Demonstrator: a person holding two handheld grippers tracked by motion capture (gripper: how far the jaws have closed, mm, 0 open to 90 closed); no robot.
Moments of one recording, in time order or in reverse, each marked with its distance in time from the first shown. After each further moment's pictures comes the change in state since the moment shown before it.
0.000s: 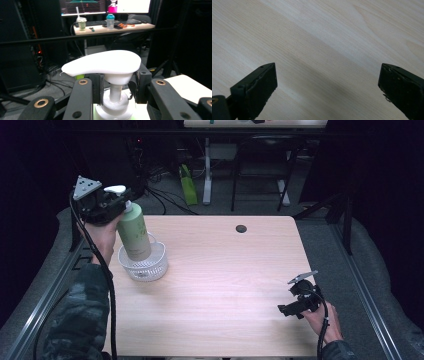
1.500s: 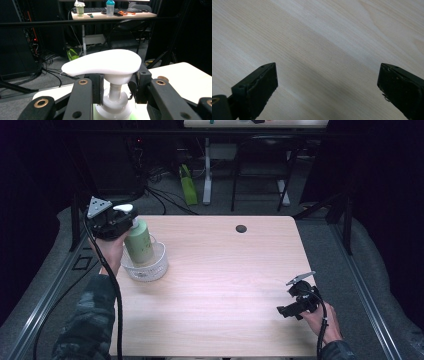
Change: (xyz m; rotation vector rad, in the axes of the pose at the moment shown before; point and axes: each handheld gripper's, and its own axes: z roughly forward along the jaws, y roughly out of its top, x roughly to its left) left arm 0.004 -0.056 0.015 0.061 -0.003 -0.048; right arm 0.002 0.000 0.005 0.020 0.011 -0.011
